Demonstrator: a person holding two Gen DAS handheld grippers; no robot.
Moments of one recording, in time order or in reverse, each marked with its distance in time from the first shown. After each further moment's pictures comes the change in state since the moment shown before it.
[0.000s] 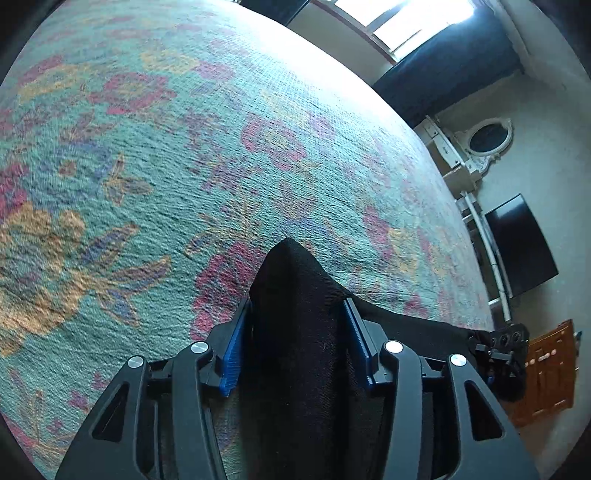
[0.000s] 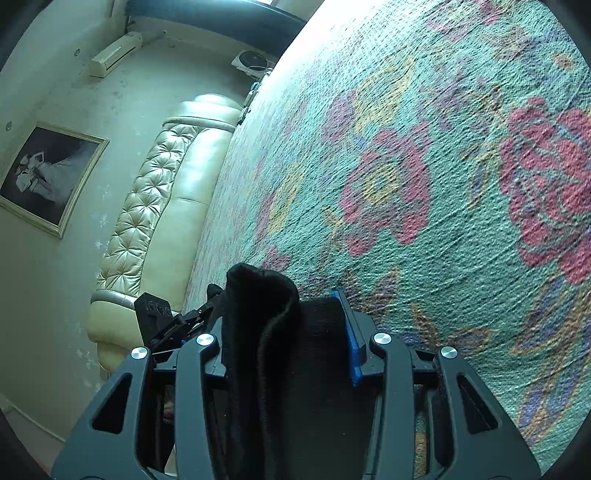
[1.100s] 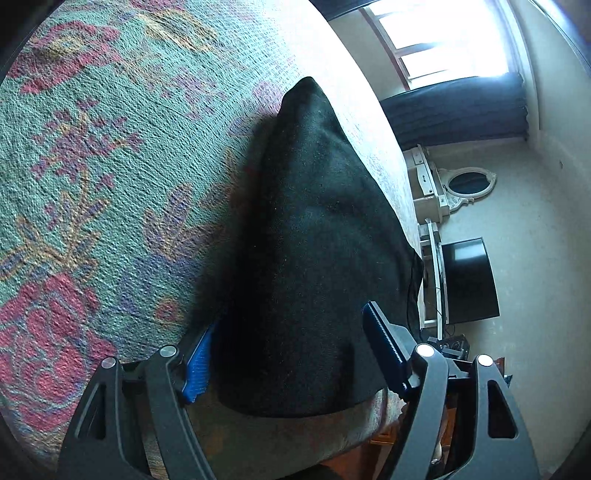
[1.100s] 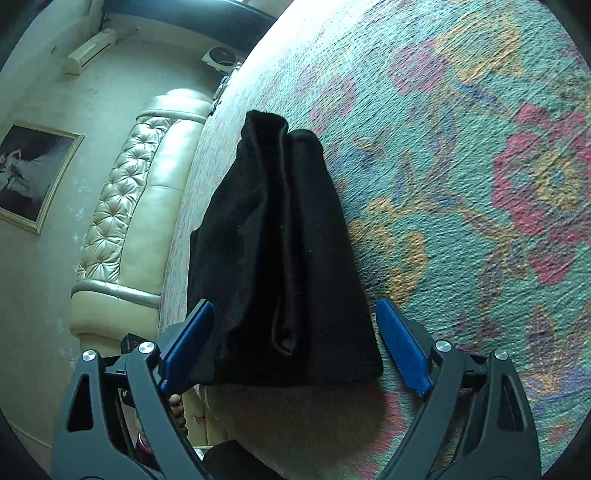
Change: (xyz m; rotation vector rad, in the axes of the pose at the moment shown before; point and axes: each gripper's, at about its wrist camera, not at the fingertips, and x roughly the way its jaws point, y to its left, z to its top) left arm -0.071 0.002 -0.153 -0.248 0.010 -0.164; right arm -0.064 0.013 -0.111 0.056 -0.019 -0.111
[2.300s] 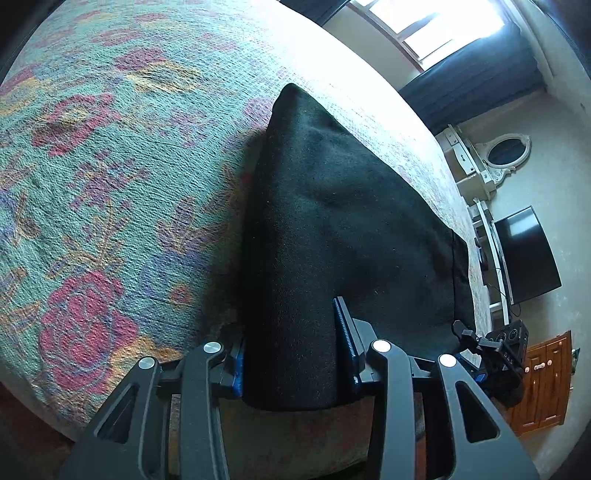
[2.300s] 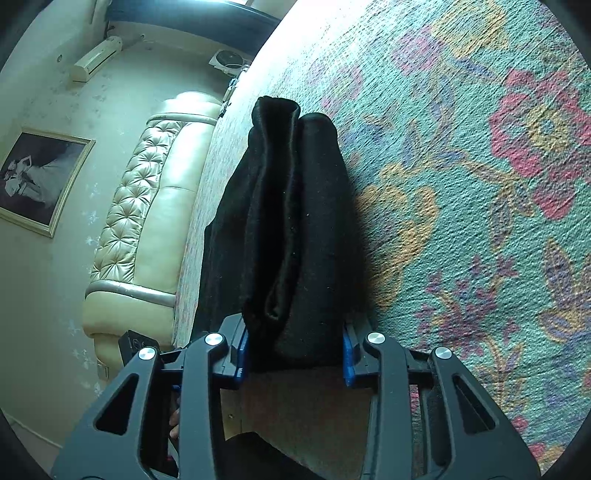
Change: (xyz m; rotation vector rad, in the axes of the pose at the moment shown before) left arm 0.007 -0.046 -0.021 0.170 -0.049 0.275; right arm -0.010 0.000 -0.016 0.008 0.022 0.038
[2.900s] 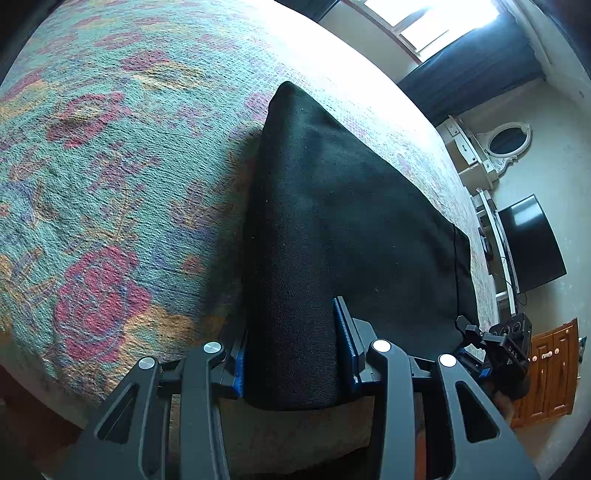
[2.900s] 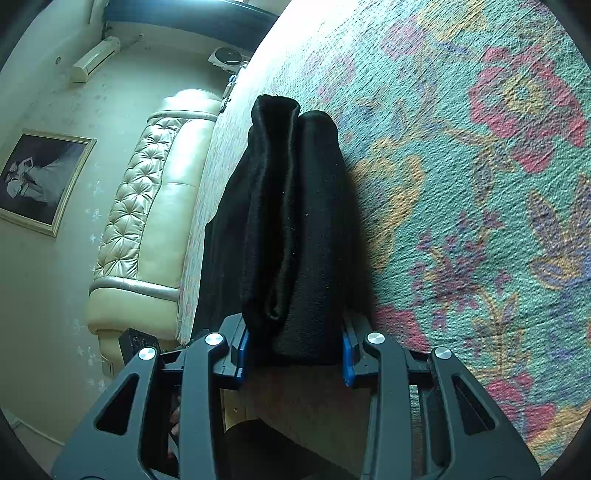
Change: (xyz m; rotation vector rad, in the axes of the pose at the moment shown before) left arm -0.002 -0.003 0.008 0.035 0.020 0.022; right arm -0.012 -0.008 -0.020 0.016 0.018 0.011
